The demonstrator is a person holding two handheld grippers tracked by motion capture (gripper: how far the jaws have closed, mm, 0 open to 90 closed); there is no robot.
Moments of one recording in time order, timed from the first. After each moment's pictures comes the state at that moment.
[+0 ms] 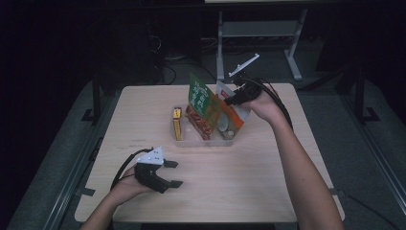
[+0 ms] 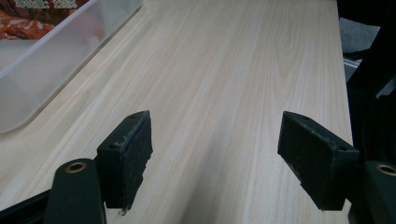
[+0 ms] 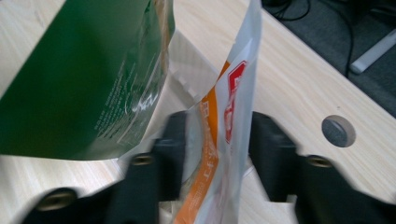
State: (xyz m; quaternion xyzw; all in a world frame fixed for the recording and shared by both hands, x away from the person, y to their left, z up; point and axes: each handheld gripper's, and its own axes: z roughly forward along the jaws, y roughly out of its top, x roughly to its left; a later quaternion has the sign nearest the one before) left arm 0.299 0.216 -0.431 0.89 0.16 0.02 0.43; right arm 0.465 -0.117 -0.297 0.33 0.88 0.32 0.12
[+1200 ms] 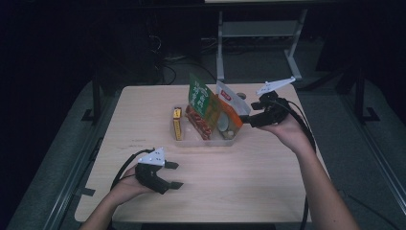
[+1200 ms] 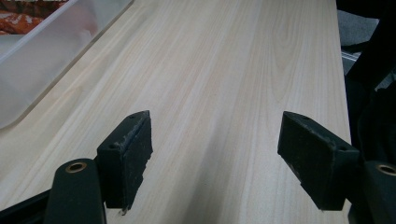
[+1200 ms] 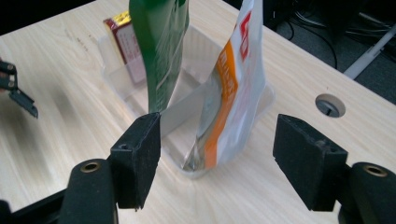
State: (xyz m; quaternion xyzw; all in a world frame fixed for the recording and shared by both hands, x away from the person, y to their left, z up) left arm 0.298 0.214 -0.432 0.89 0.16 0.01 0.42; right arm 0.383 -0.172 -0.305 0.34 0.84 0.39 0.14
